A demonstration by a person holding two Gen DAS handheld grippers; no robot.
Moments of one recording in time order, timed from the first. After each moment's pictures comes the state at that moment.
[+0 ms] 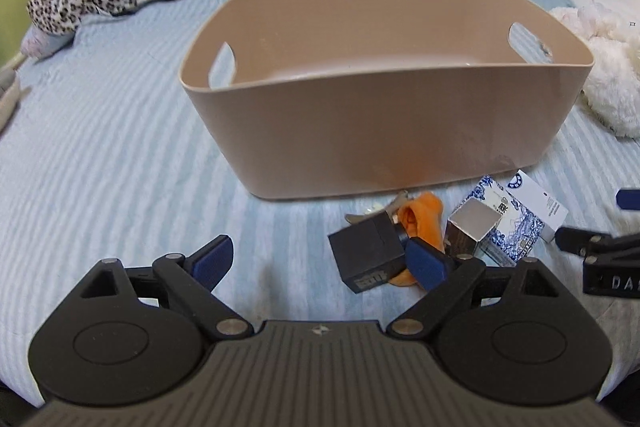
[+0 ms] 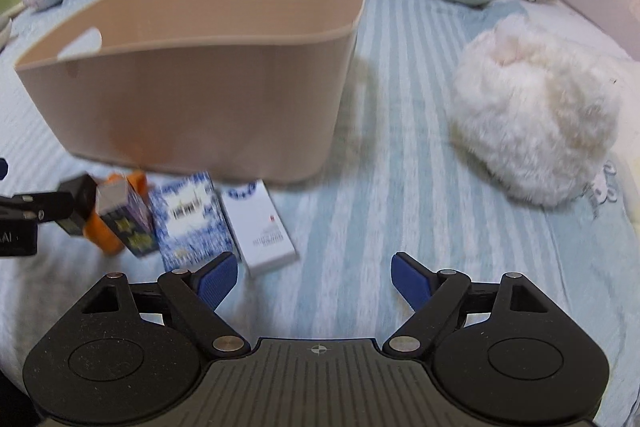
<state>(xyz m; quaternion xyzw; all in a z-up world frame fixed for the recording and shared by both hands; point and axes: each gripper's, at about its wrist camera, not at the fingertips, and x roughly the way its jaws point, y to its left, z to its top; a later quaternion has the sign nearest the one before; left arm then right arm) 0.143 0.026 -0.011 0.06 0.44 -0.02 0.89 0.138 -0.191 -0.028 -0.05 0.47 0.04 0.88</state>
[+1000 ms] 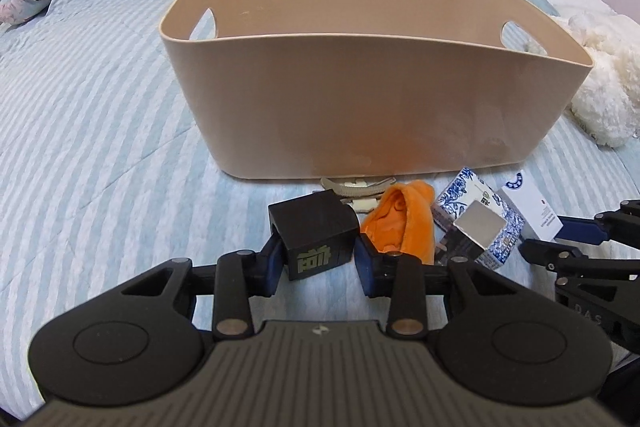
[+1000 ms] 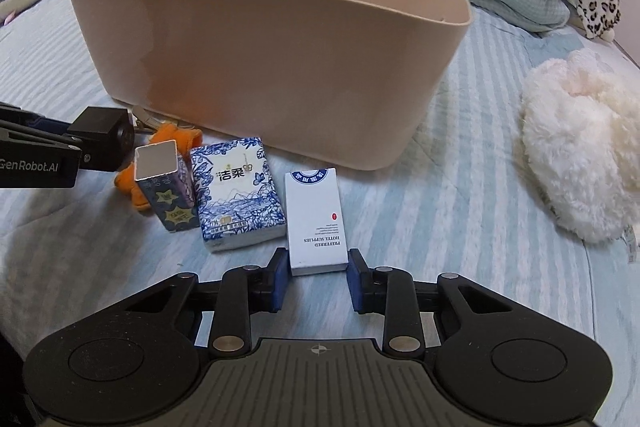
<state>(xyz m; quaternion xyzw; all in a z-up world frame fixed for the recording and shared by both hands) 0.147 0.039 -0.024 0.01 0.45 -0.06 0.89 0.131 -0.161 -0.041 -0.11 0.47 0.10 0.87</state>
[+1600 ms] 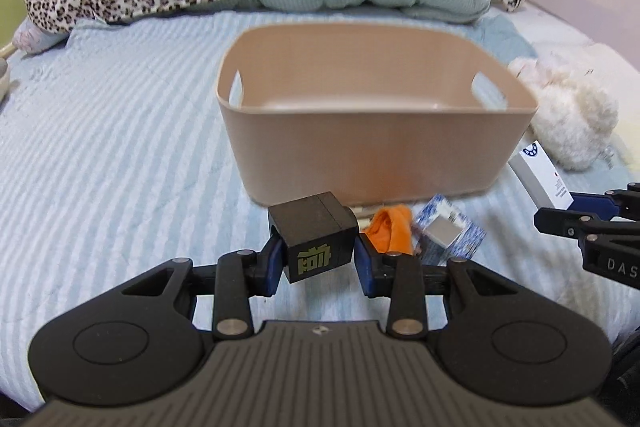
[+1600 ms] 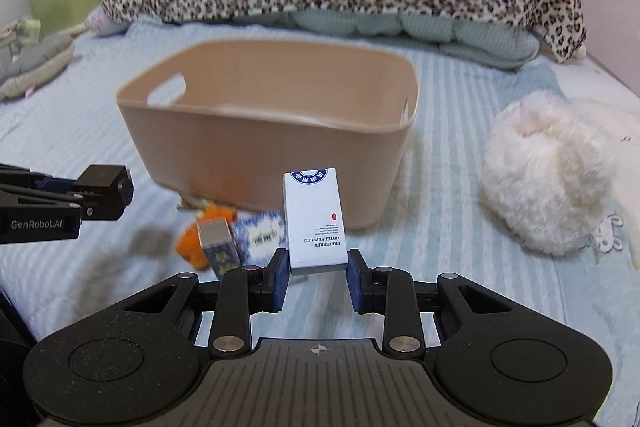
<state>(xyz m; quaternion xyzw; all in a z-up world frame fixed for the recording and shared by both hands) 0.102 0.057 0.032 0.01 0.39 -0.07 0.92 0.092 -0.173 0.028 -0.05 0.38 0.11 0.91</state>
